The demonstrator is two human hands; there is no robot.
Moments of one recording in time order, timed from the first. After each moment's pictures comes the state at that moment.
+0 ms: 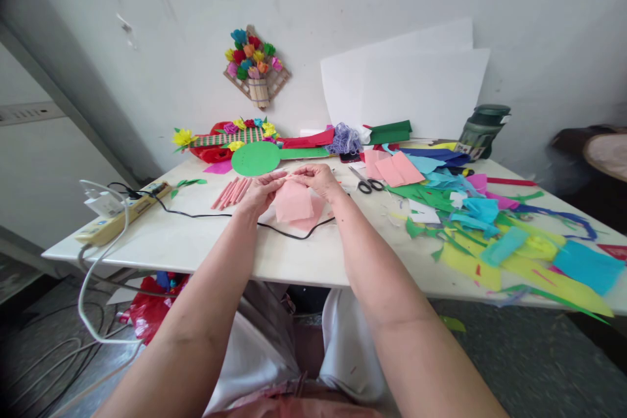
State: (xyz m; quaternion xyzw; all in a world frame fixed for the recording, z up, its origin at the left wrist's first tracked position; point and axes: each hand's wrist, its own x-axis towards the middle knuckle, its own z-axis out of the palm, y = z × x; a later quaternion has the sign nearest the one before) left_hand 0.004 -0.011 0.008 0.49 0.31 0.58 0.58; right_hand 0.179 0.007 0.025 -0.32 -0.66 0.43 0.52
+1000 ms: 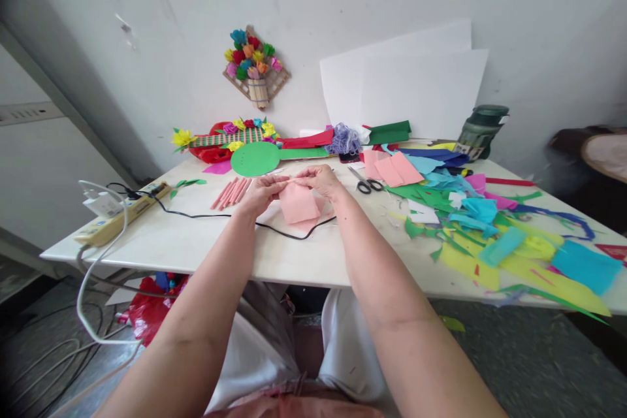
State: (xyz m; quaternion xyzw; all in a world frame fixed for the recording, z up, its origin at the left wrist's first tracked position) left_hand 0.002 -0.009 0.006 0.55 0.33 0.53 0.55; right_hand 0.186 0.008 0.026 -0.35 -0.64 0.47 0.50
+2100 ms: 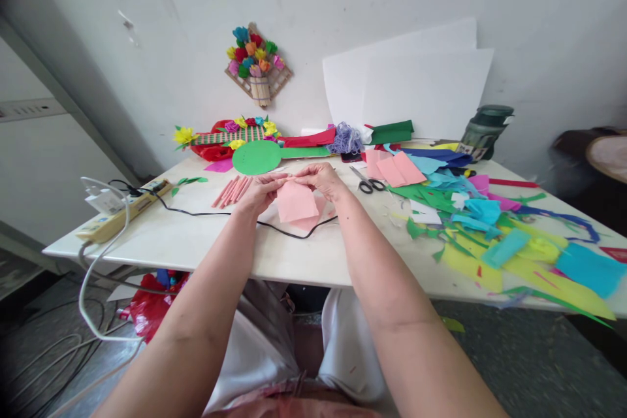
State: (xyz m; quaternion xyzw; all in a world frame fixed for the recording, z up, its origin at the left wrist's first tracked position) left_hand 0.001 -0.009 0.006 0.51 0.28 0.57 0.58; right_hand 0.185 0.004 0.029 -0.33 -0.61 0.53 0.49
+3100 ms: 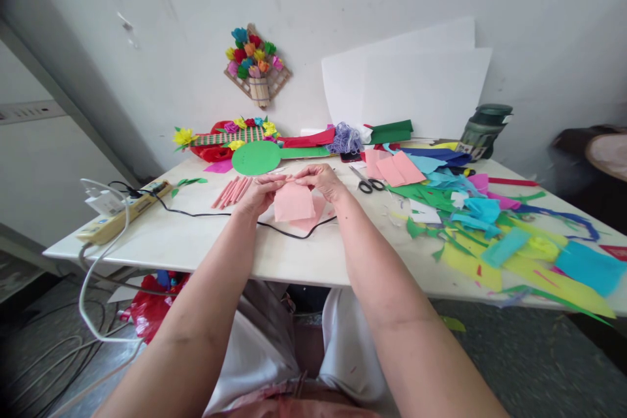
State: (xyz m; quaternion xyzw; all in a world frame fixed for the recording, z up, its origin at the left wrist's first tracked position) left_hand 0.002 -0.011 0.008 0.48 0.30 0.57 0.59; right_hand 0.187 0.004 0.028 -0.31 -0.62 0.53 0.49
